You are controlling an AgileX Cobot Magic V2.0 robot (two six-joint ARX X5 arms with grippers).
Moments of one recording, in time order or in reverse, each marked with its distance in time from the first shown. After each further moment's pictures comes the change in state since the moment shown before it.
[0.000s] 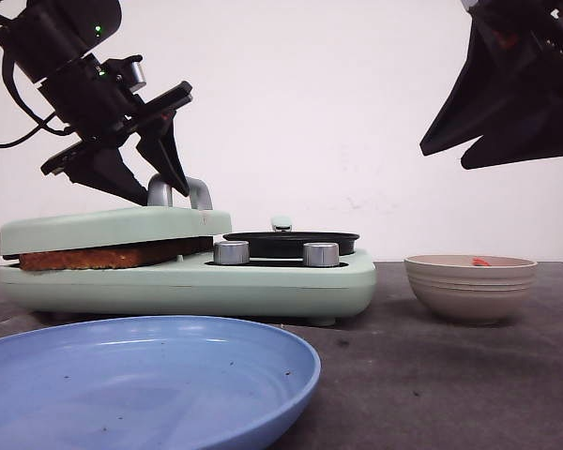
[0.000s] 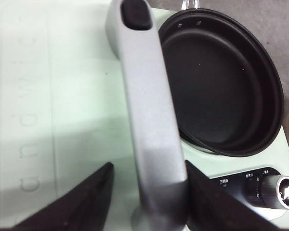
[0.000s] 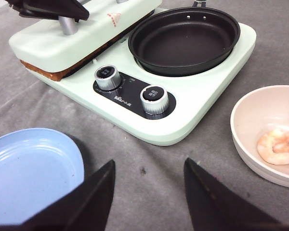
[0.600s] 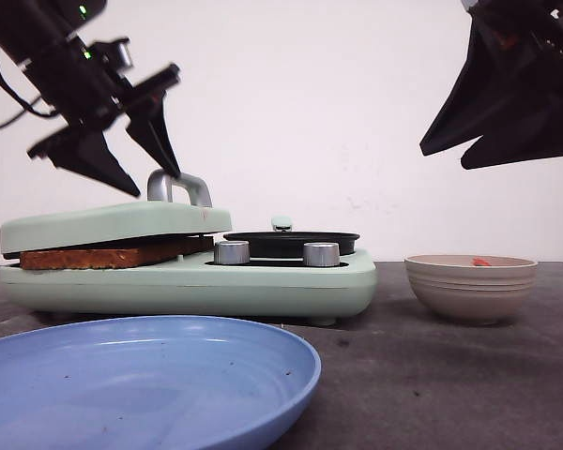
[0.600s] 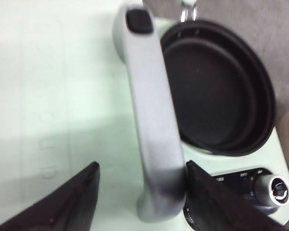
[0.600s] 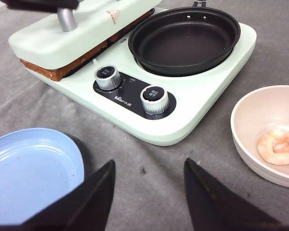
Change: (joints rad) left arm 0.021 -0.083 -0.017 -0.003 0.003 0.002; right arm 0.000 0.000 0.000 0.000 0.000 0.000
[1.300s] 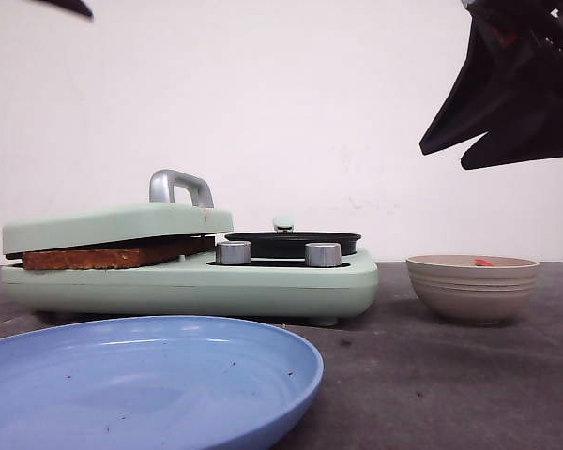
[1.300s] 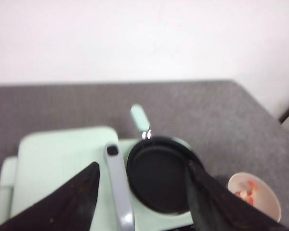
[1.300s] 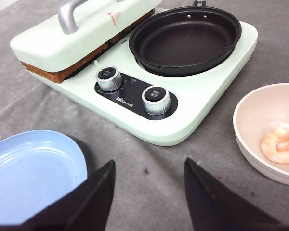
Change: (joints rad) left arm 0.022 -0.456 0.000 0.000 -0.012 0.048; right arm 0.000 0.000 0.000 0.000 0.000 0.025
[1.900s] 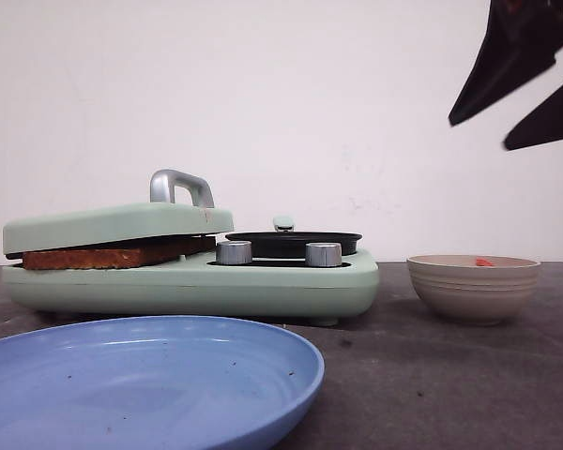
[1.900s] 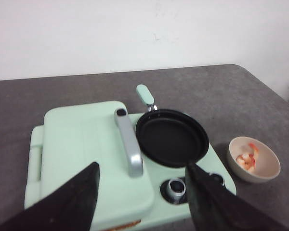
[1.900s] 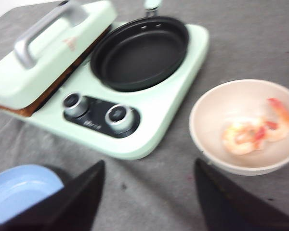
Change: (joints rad) left arm 0.000 -0.354 -0.220 -0.152 -0.031 0.079; right arm -0.147 0.000 0.132 -0.173 -0.014 0.106
